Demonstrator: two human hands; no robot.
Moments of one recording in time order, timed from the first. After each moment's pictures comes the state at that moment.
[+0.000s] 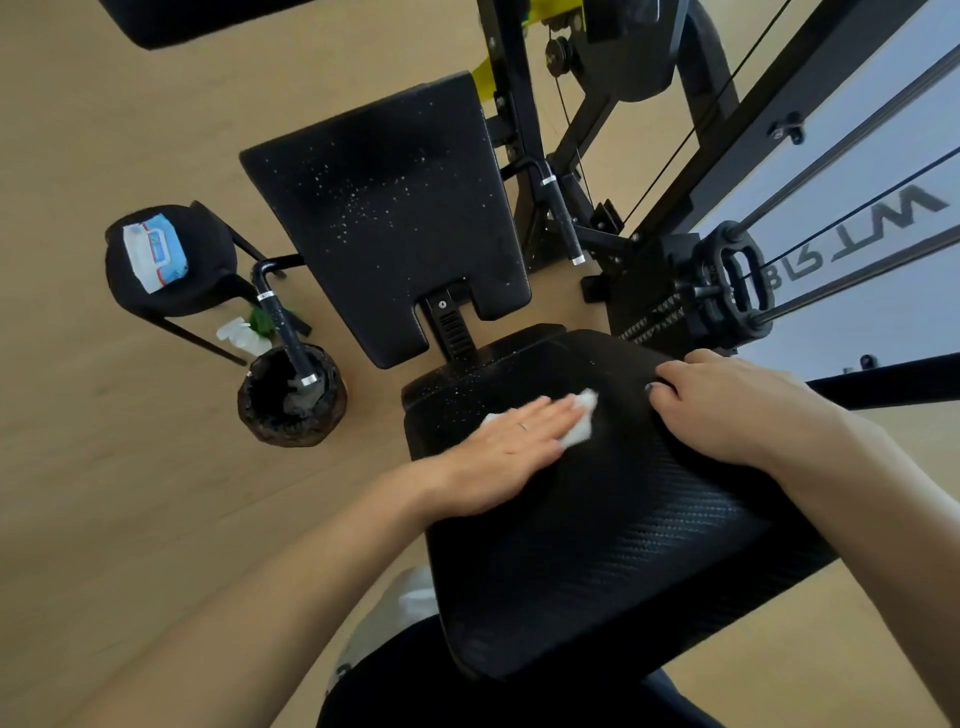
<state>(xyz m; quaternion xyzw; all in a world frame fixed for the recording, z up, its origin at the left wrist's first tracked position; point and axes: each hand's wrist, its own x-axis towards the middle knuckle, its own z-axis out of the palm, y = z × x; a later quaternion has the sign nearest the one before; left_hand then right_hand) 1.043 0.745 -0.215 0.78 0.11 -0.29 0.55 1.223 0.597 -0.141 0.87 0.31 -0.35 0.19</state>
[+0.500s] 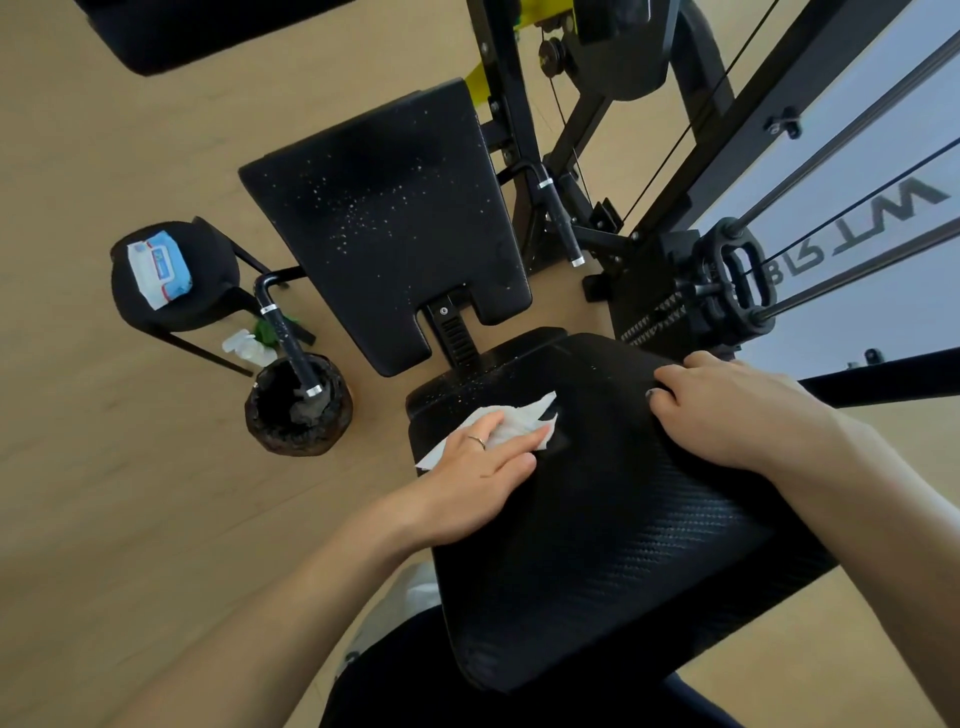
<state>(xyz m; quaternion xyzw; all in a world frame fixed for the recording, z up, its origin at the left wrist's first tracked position) 1.023 0.754 -0.208 0.76 0.21 -0.31 0.53 1.222 0.602 -0.137 0.86 0.30 -0.36 0.20</state>
